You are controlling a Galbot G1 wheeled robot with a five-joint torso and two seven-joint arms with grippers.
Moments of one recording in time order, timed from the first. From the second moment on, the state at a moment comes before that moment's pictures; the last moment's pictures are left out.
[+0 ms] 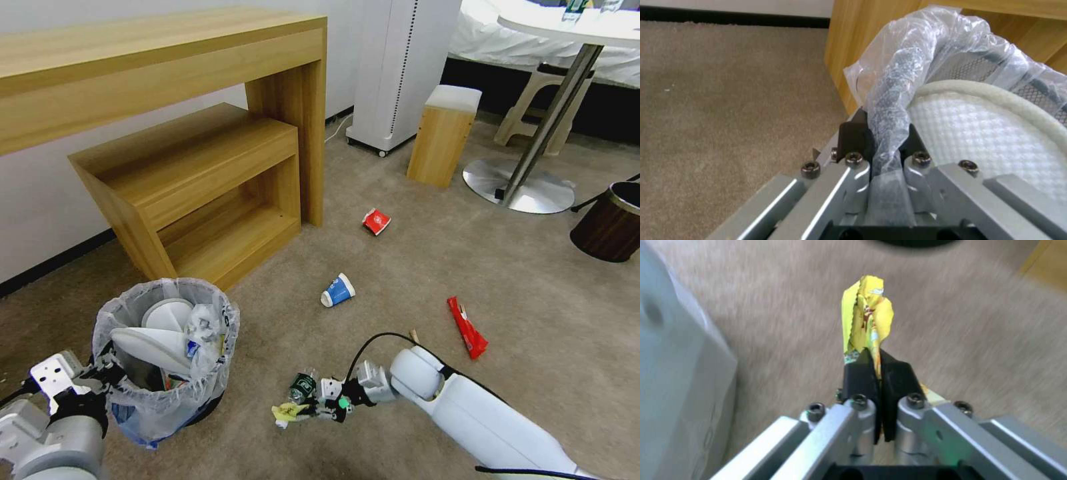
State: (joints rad) left arm 1.76 -1.48 -0.88 -2.50 -0.70 0.50 -0.47; right arm -0.79 0.99 -0.27 1.59 0.11 -0.10 -0.94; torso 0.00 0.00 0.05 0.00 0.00
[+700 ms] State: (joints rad) left arm 1.76 -1.48 -0.87 -2.50 -0.70 0.50 -0.48; right arm -0.61 1.05 -0.14 1.66 0.64 0.02 -1.27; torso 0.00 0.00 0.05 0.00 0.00
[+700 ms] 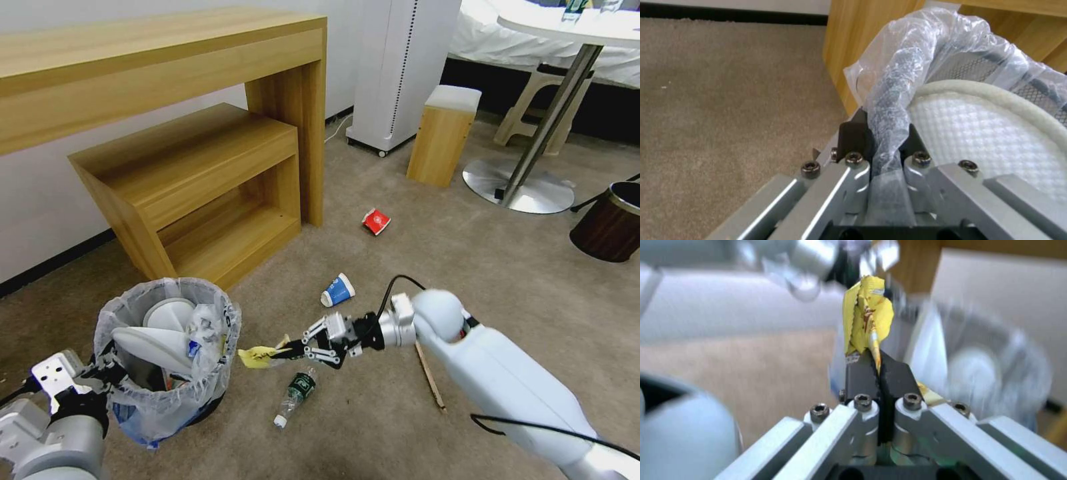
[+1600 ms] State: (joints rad) left arm 1.76 -1.47 -0.86 -2.50 -0.72 0.51 -0.48; right arm -0.41 1.34 -0.39 1.39 0.76 -0.02 -1.21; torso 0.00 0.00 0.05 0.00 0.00
